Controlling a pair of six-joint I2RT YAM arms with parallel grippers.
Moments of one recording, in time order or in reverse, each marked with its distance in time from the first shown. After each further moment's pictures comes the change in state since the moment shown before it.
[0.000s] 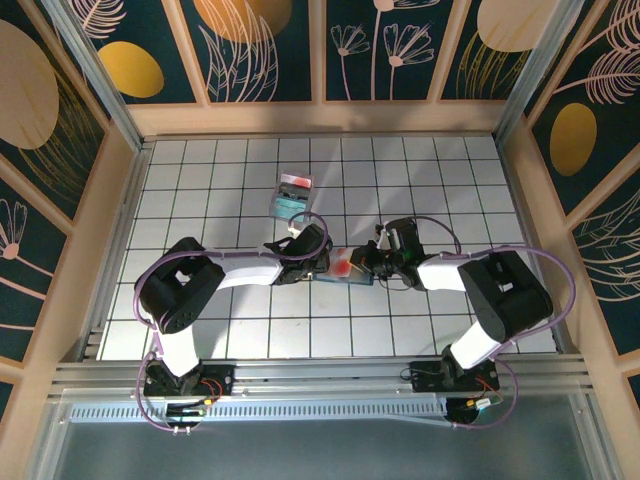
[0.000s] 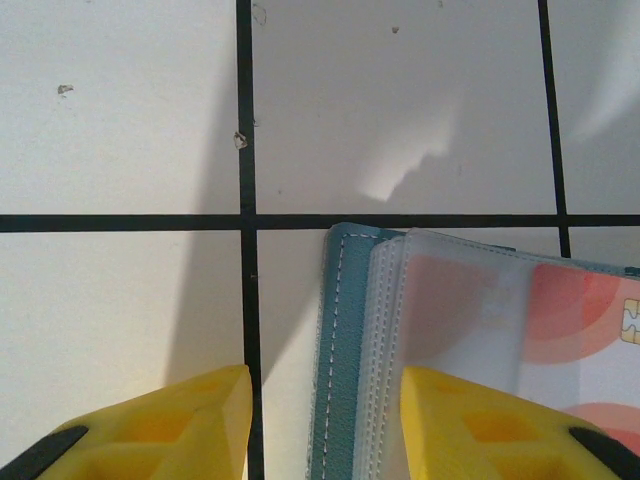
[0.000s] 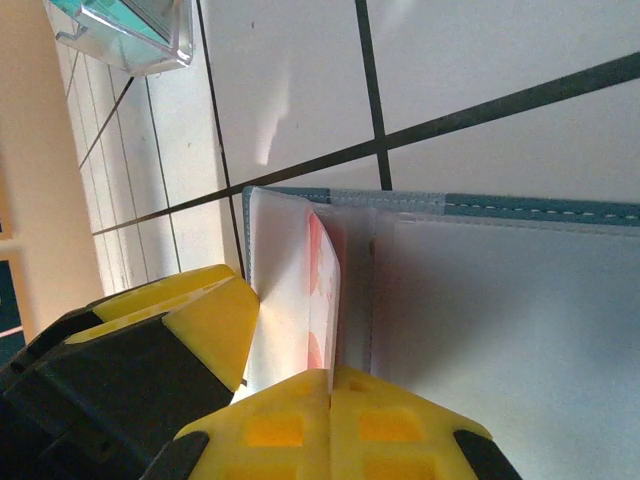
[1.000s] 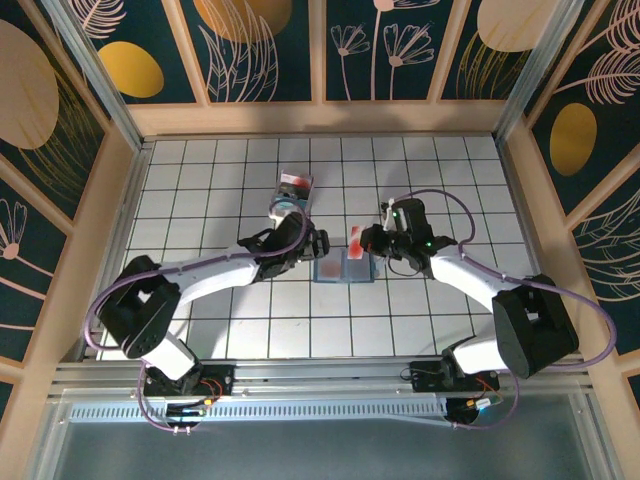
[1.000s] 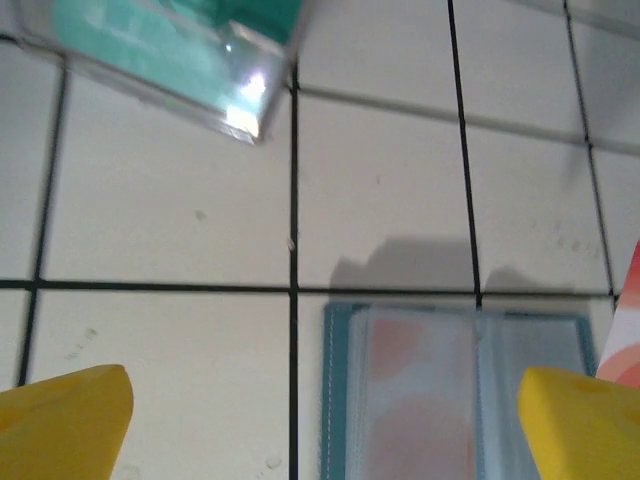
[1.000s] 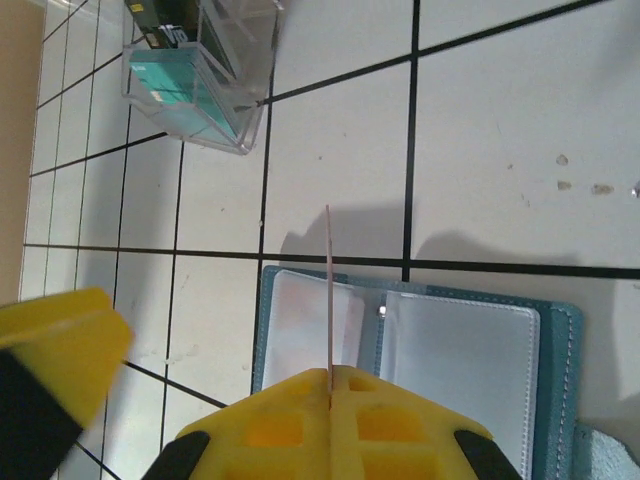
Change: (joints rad) left arm 0.052 -0.259 -0.035 -0.079 -0.069 0.011; right arm -0.010 -0.209 0.184 -0.389 0.181 -0.302
